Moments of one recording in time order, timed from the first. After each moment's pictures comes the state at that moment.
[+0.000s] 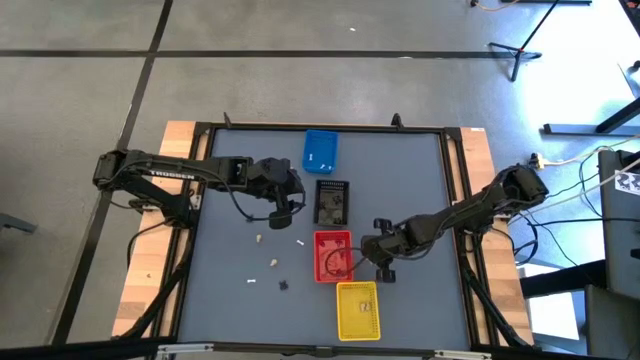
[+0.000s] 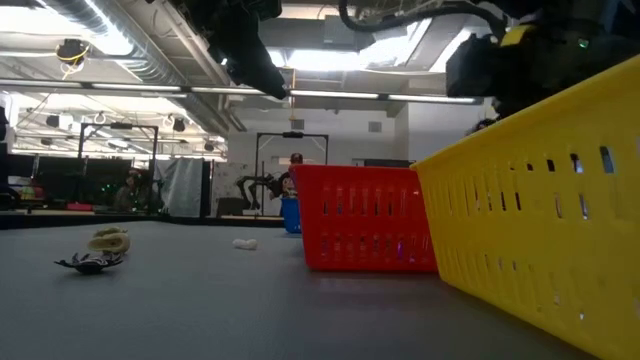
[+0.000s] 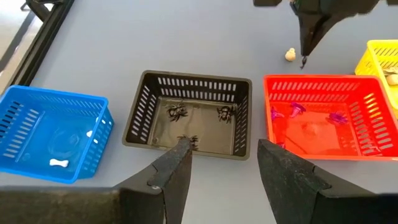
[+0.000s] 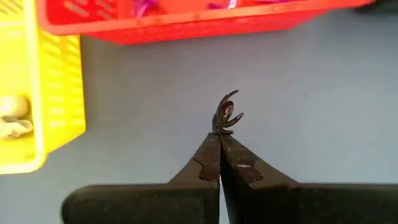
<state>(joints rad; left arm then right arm) 0.06 1.36 1.04 -0.43 -0.05 -0.02 0.37 1.58 0.90 -0.49 0.05 0.37</state>
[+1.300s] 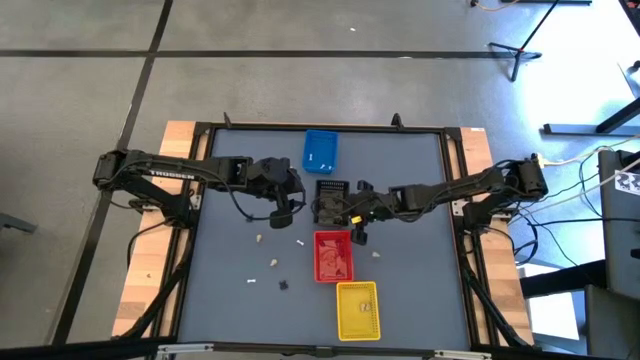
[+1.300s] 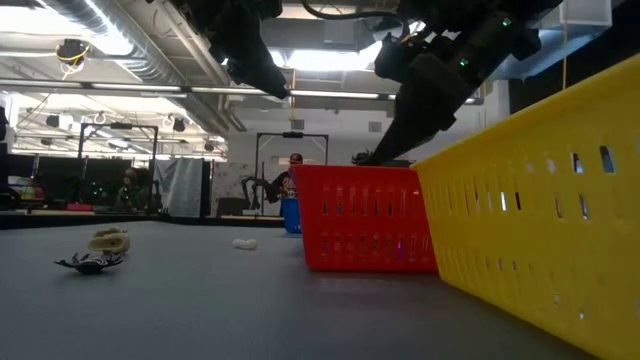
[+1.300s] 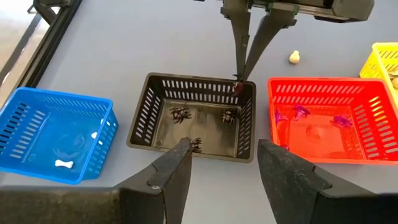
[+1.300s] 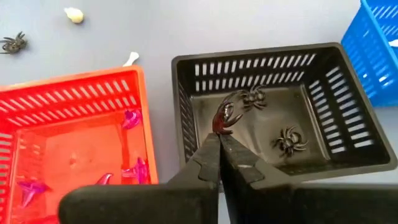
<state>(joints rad) 0.06 1.36 1.04 -0.42 -0.07 -0.02 0.07 1.55 0.90 -0.15 0.14 0.15</state>
